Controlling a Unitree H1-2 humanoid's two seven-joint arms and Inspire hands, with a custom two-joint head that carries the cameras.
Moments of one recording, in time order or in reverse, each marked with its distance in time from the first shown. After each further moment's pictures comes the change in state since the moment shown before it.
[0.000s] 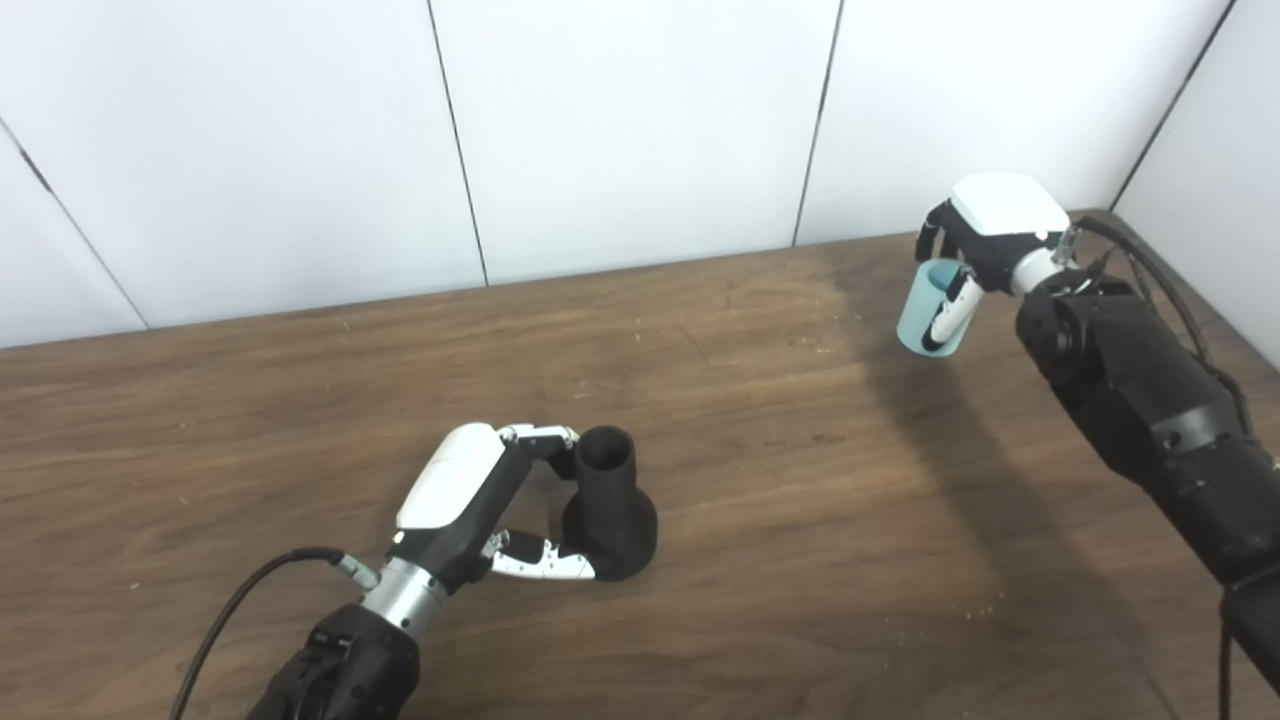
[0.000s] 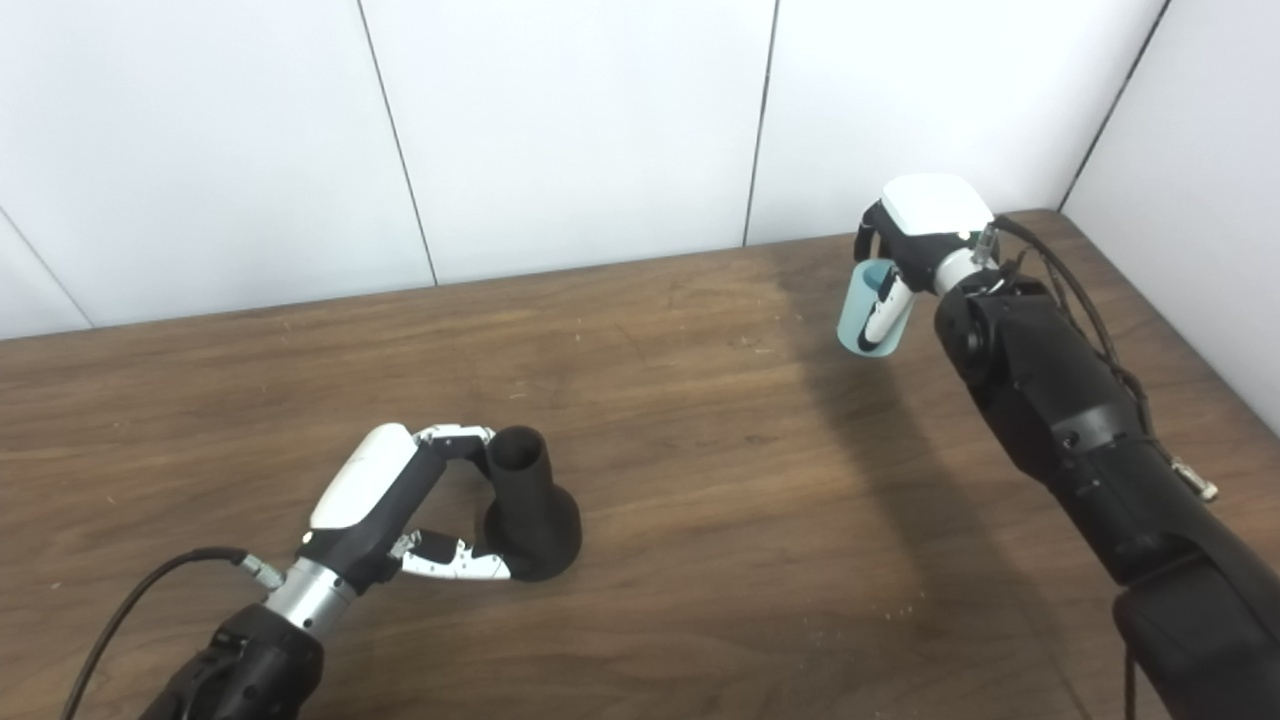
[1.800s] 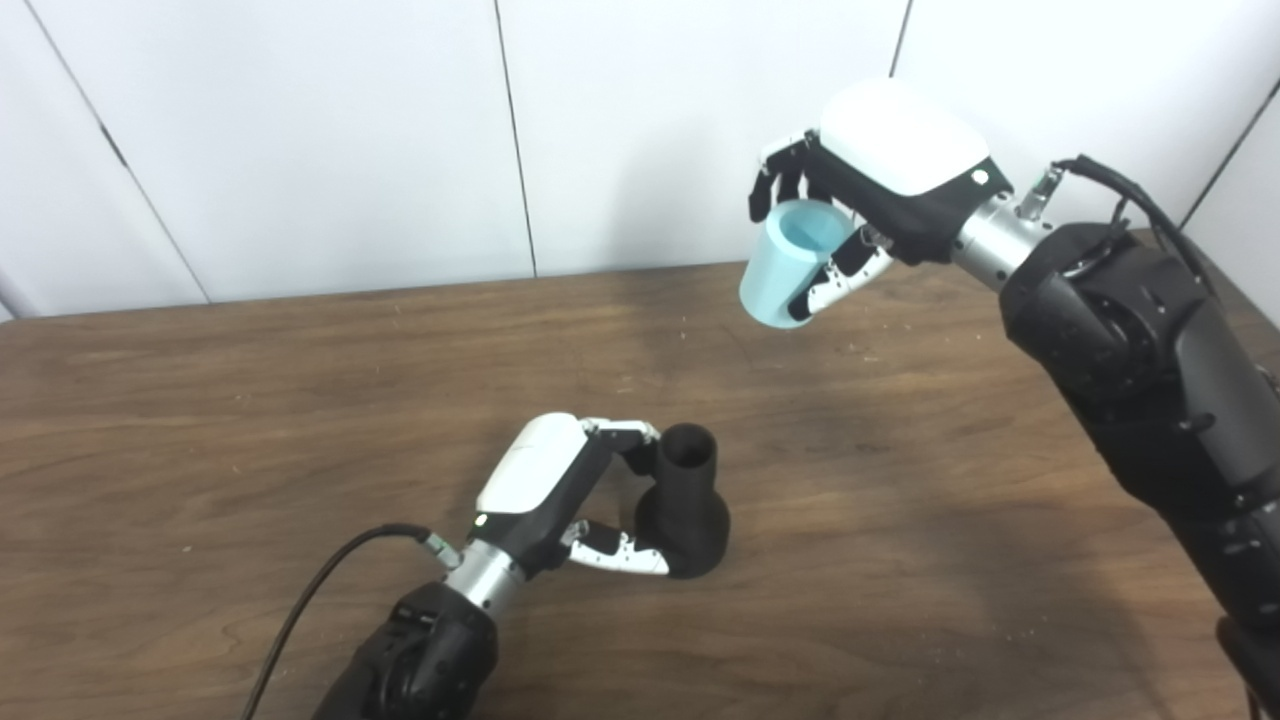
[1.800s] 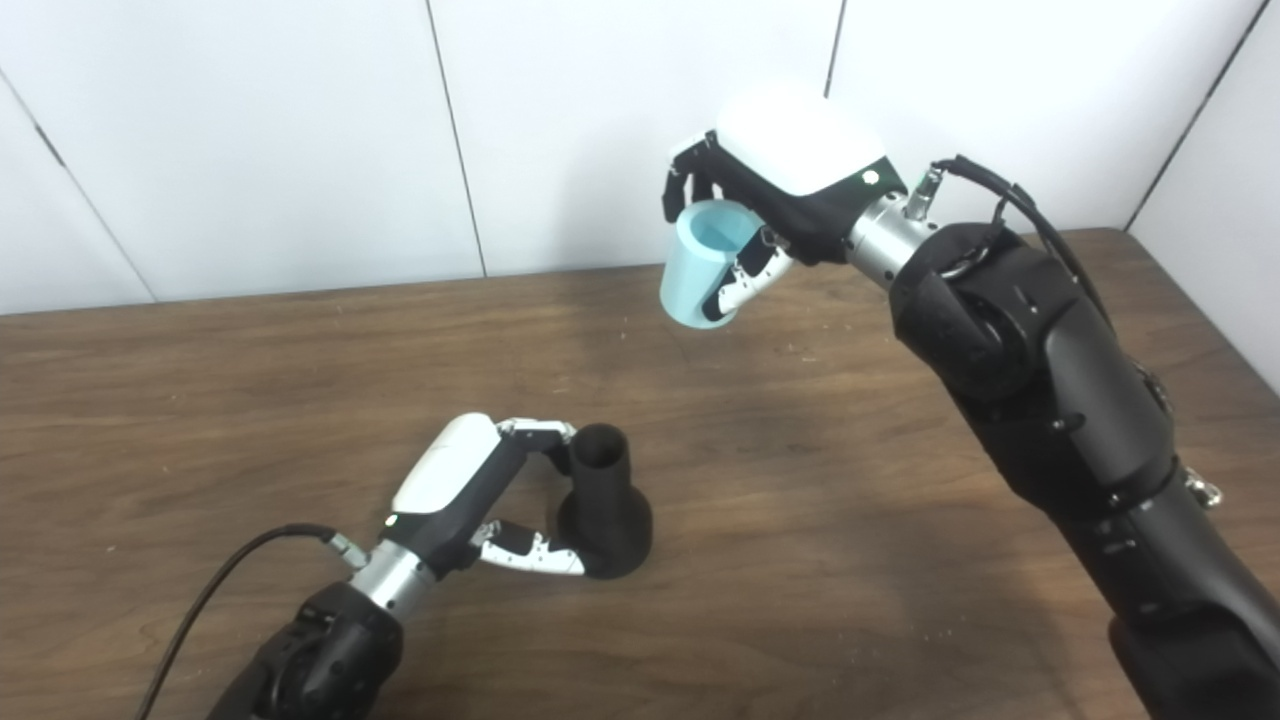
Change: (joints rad) left arm 0.000 -0.080 -0.037 -0.003 0.061 0.052 0.000; right arm -0.042 0.087 -0.020 -0.710 0.135 -0.171 0.311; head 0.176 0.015
